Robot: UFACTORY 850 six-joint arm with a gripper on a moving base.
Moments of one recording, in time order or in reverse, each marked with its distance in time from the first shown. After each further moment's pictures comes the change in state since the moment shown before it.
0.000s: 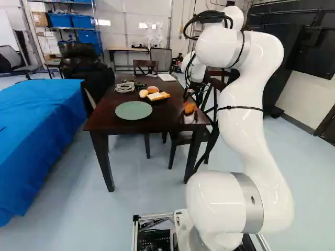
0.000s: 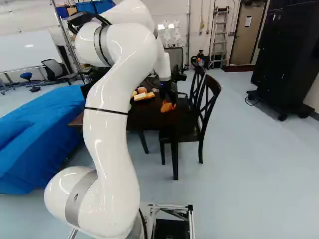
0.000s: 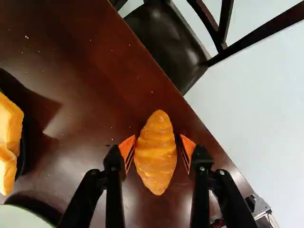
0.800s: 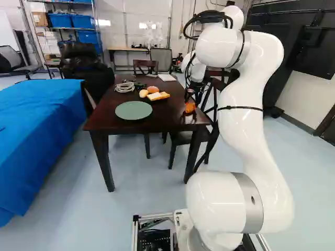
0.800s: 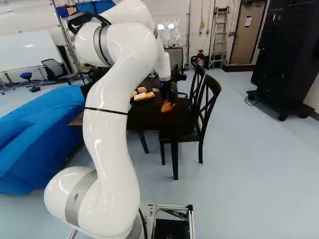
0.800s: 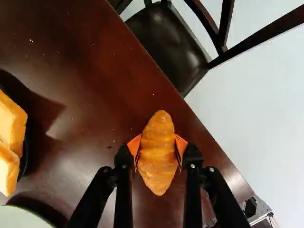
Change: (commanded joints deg) arm 0.0 0.0 0.0 0.0 0.5 0.0
